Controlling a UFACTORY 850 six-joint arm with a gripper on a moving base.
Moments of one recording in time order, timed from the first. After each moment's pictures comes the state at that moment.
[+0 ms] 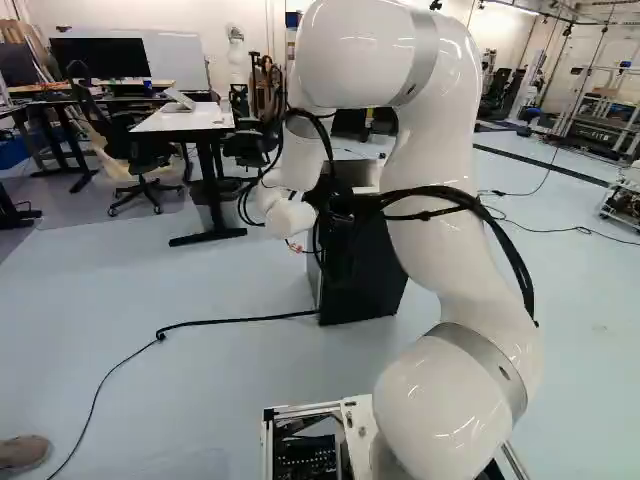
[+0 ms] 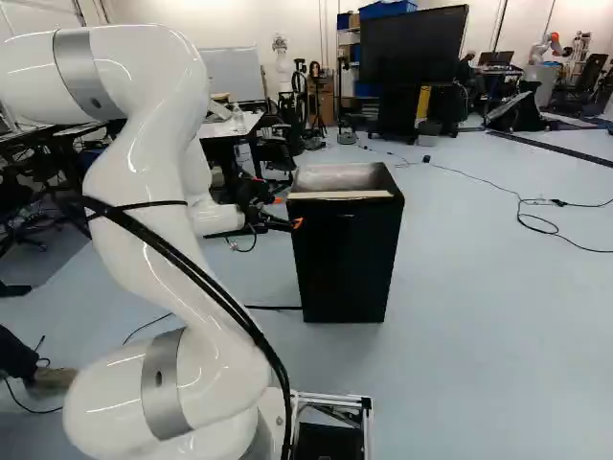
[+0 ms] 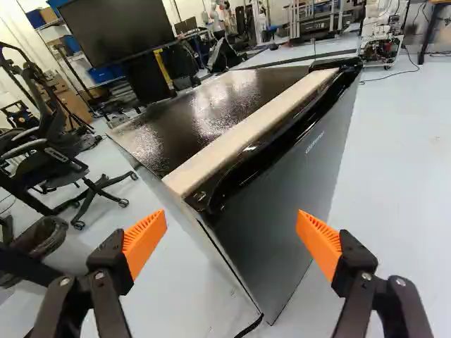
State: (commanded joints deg) arm 24.7 -31.2 -46.7 67.1 63.8 0.0
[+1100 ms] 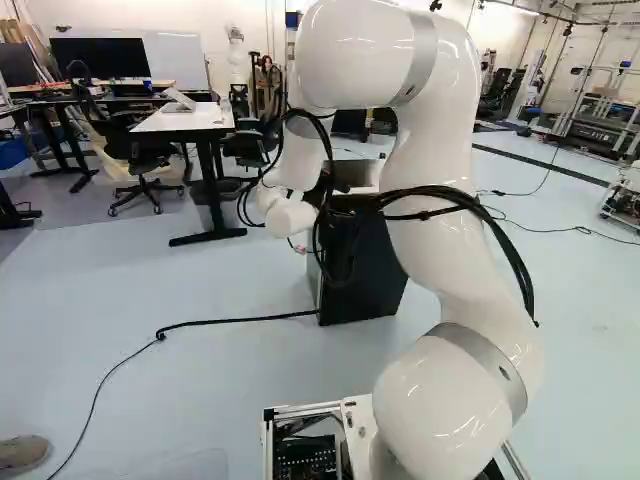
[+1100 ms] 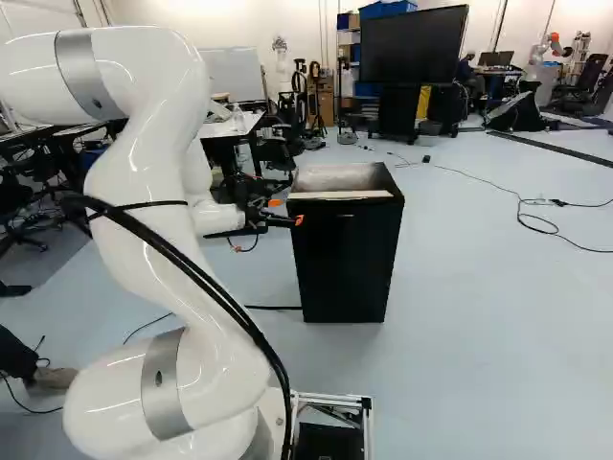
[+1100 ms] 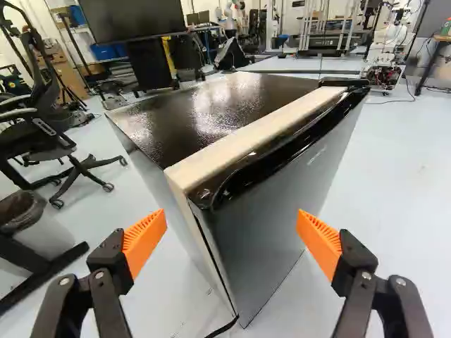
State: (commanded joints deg) arm 24.3 -31.6 -47.3 67.1 63.8 -9.0
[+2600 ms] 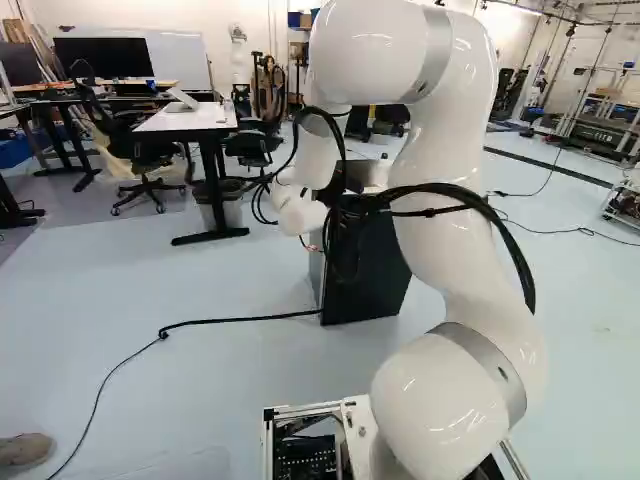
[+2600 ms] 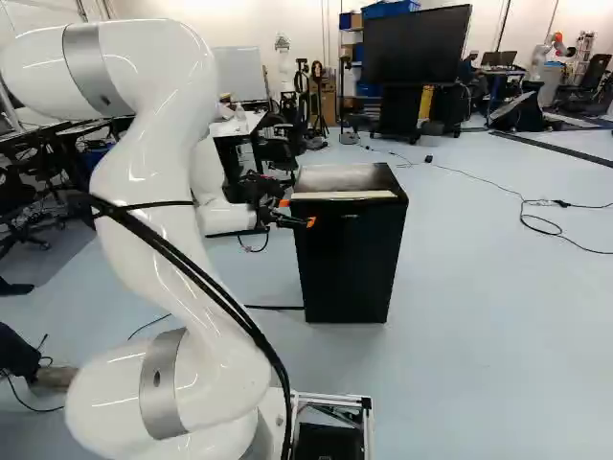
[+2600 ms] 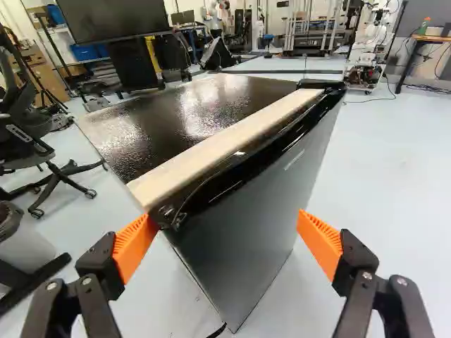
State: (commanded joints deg) arm 20.1 -29.4 -44.0 67.1 63.8 -9.0
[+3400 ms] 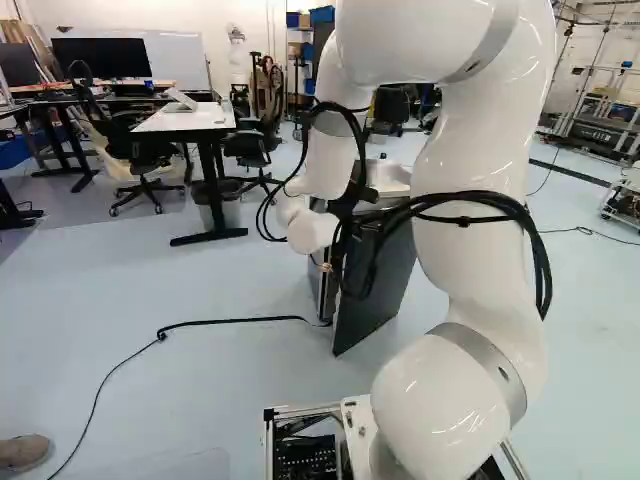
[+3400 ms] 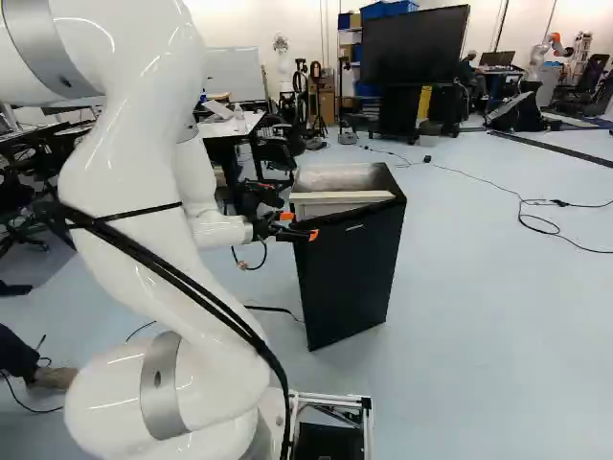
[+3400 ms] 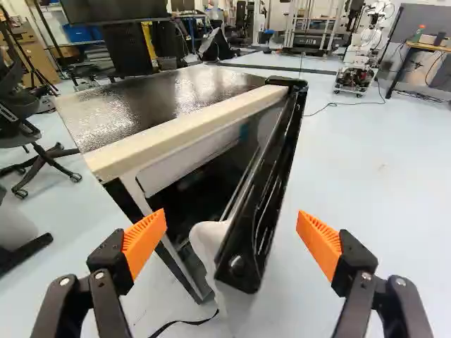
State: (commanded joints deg) arm 22.0 -20.4 -30.8 67.3 63.8 -9.0
